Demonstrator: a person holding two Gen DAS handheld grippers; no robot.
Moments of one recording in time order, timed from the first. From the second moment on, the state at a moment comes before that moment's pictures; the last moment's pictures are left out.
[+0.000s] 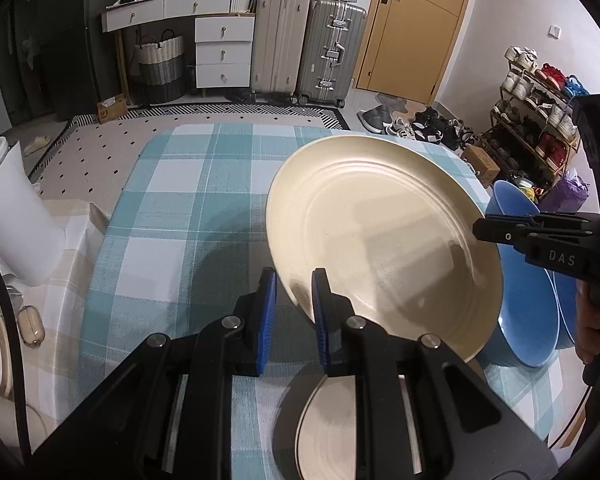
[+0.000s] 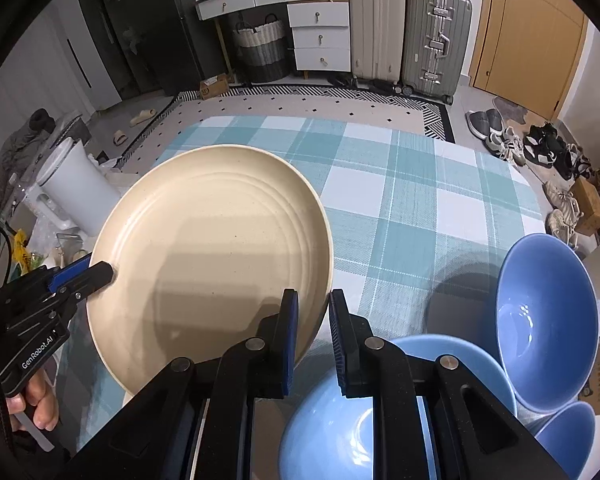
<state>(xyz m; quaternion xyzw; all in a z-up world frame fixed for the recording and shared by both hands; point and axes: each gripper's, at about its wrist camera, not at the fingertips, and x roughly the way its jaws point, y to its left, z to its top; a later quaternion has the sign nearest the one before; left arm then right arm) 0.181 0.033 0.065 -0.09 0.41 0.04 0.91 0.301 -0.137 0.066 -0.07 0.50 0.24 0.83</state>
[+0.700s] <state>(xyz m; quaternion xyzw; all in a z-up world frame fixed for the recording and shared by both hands) 0.104 0.006 0.104 -0.08 0.39 0.03 0.92 0.243 -0.158 0.094 -0.05 0.46 0.26 0.85</state>
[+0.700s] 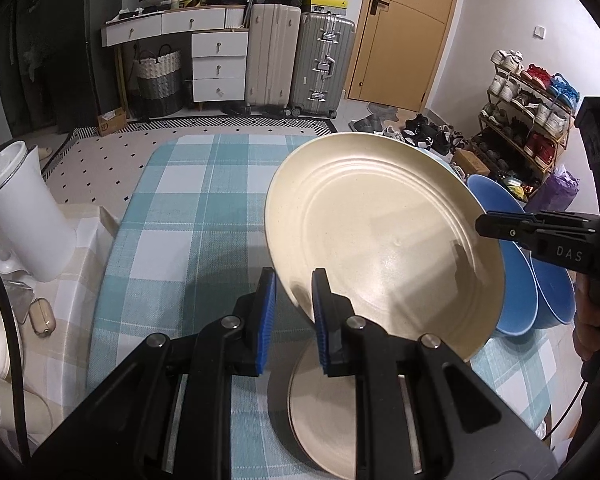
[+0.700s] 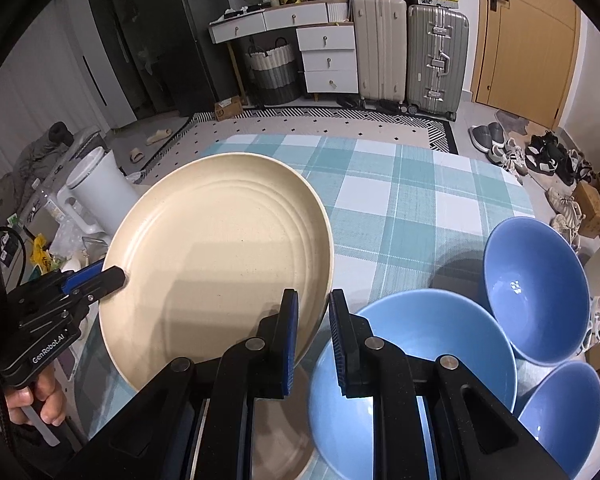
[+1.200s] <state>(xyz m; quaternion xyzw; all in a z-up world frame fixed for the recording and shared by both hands) 0.056 -0.006 0.108 -0.08 0.38 0.01 0.92 0.190 -0.173 0.103 -0.02 0.45 0.27 0.85</state>
